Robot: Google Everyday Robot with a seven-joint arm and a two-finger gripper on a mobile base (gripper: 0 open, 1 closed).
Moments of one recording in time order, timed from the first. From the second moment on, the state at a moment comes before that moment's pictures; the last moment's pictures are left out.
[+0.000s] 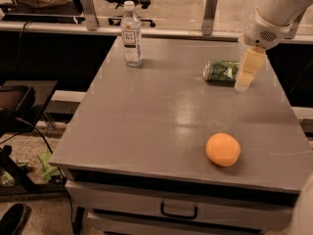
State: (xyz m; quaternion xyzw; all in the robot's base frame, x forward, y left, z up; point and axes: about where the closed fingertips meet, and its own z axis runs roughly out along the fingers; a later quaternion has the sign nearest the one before) arm 0.625 -0.244 0.915 -0.60 0.79 -0.02 0.14
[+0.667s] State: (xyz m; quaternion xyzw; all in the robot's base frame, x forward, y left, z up) arm 0.667 -0.244 0.886 -0.59 0.79 0.00 0.14
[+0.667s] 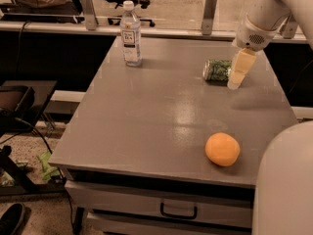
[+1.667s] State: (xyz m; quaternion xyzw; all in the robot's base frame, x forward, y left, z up) arm 0.686 -0.243 0.851 -0.58 0.80 0.01 0.13
